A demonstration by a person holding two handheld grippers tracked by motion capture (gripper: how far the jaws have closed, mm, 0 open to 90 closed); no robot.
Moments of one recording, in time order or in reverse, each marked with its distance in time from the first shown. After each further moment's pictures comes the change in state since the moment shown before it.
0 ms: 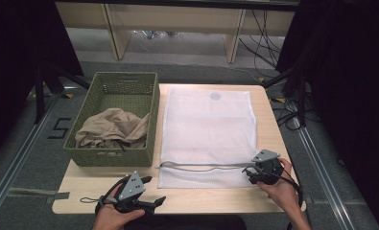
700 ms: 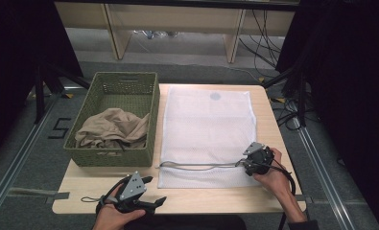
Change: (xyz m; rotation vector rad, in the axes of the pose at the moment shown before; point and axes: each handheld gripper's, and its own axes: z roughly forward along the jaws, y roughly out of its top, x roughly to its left) left arm -0.001 0.000 0.001 0.007 -0.006 0.009; right arm -0.009 0.027 0.030 0.097 -0.062 -0.144
